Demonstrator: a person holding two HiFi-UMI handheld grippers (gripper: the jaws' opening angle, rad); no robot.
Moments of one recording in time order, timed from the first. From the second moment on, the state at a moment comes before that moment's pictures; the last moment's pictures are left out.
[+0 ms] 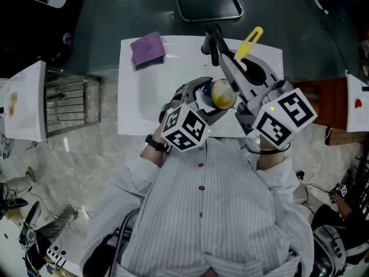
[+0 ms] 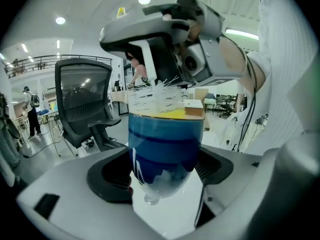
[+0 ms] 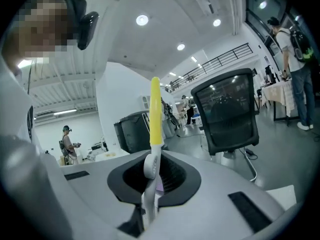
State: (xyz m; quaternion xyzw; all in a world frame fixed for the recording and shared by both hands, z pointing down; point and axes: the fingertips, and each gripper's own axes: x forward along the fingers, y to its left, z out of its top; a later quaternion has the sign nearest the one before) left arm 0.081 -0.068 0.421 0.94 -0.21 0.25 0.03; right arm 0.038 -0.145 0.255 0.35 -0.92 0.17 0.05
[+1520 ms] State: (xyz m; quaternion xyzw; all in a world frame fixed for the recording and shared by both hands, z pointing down) left arm 0.073 -0.077 0.403 0.96 -0.22 0.18 0.07; right arm 0.042 -0.140 0.234 0.36 -0.92 0.15 0.05
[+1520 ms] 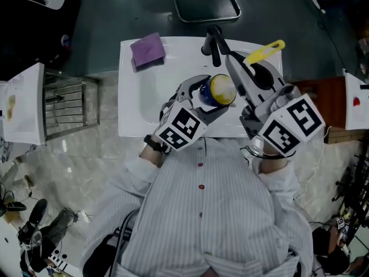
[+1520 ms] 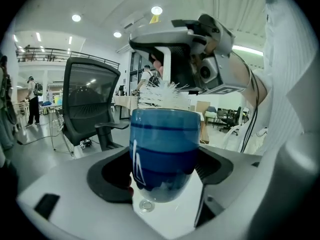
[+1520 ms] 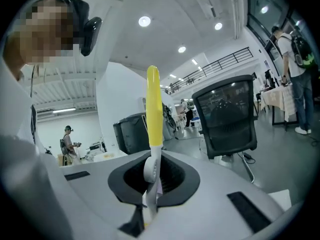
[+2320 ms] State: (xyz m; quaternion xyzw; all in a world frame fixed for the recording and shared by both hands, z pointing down) left arm 0.052 -0.098 0.392 0.95 -0.24 0.17 0.06; right arm 0.046 -0.103 0.238 0.36 -0.91 0.18 0.04
